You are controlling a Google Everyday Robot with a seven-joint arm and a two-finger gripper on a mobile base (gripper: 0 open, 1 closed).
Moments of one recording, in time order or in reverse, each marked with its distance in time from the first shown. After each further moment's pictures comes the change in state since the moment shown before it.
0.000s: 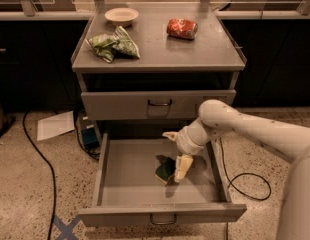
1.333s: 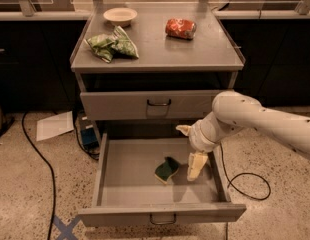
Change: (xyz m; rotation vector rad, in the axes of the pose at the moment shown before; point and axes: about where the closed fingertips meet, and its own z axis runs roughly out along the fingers) arm -0.012 0.022 -0.076 0.082 0.127 0.029
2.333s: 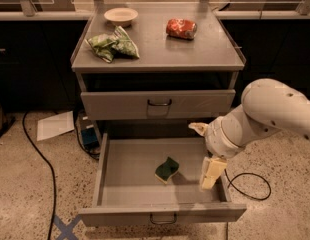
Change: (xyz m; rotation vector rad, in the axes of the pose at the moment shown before) arm -0.043 0.063 -0.109 0.027 -0.007 0.096
